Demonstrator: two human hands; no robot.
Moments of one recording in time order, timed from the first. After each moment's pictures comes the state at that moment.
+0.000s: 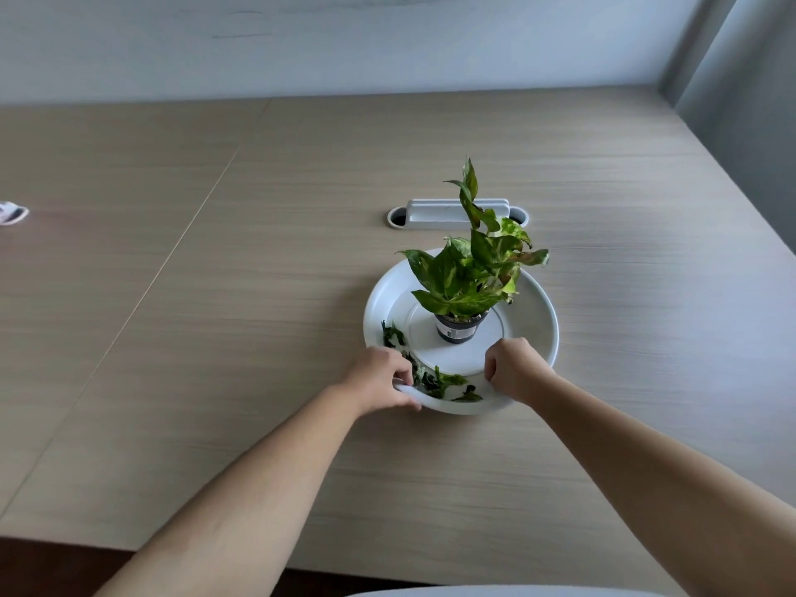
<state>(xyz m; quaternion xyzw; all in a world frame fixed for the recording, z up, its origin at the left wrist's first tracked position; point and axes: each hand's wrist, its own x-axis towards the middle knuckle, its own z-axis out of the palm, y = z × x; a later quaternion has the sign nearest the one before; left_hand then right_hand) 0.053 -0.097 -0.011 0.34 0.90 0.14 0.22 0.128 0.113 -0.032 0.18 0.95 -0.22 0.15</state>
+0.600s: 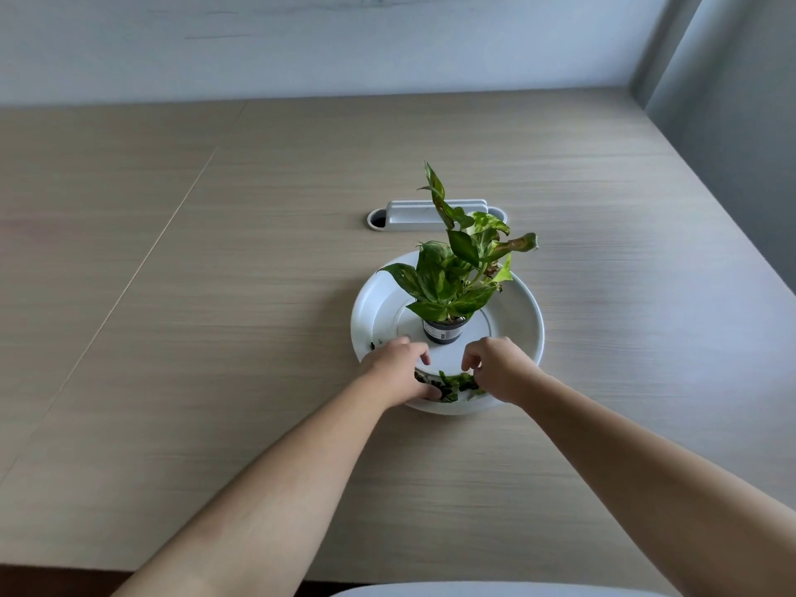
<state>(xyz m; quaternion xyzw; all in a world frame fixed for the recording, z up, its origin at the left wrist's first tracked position) 0.065 -0.046 -0.011 0.30 0.92 0.12 0.24 0.135 0.117 -0.021 0.15 0.95 -0.23 0.15</state>
